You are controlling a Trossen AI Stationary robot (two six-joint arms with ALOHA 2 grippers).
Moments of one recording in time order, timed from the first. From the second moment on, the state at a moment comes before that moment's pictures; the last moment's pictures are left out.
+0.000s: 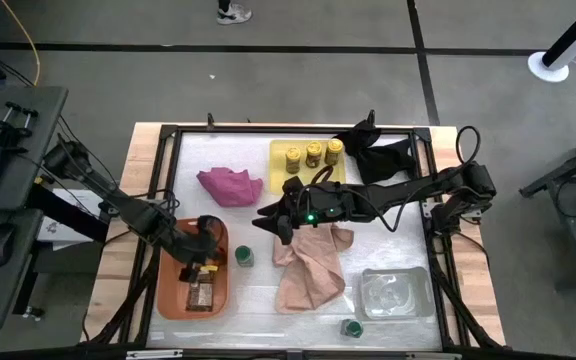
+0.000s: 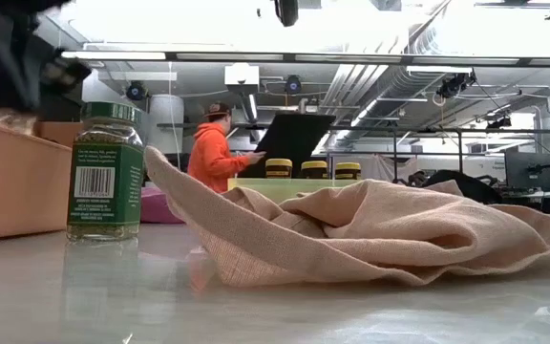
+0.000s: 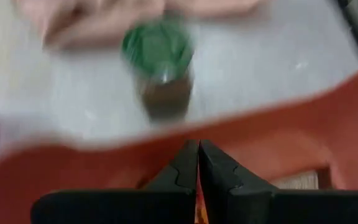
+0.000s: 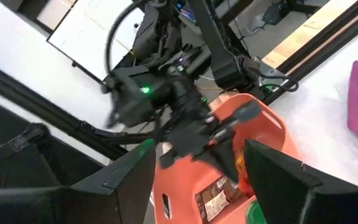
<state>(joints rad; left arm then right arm) -0.59 1.02 0.62 -0.54 -0.23 -0.34 0.16 1.71 1.40 0.13 0.11 0.78</state>
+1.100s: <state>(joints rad) -0.47 0.77 0.86 -0.70 -0.30 -0.43 0.16 1.99 1.72 -0.10 0.03 0.45</state>
